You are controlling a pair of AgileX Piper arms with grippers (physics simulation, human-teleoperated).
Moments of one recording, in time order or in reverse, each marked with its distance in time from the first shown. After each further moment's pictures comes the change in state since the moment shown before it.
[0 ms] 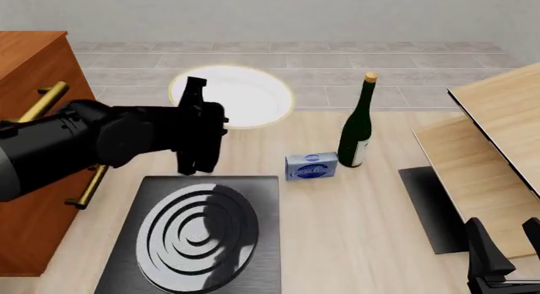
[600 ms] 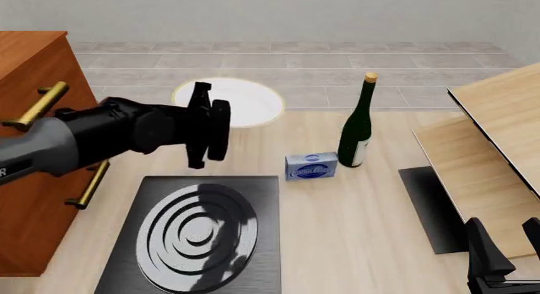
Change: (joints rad) left arm 0.062 0.181 -0.083 -0.034 -0.046; right arm 0.000 0.000 0.000 0.000 0.000
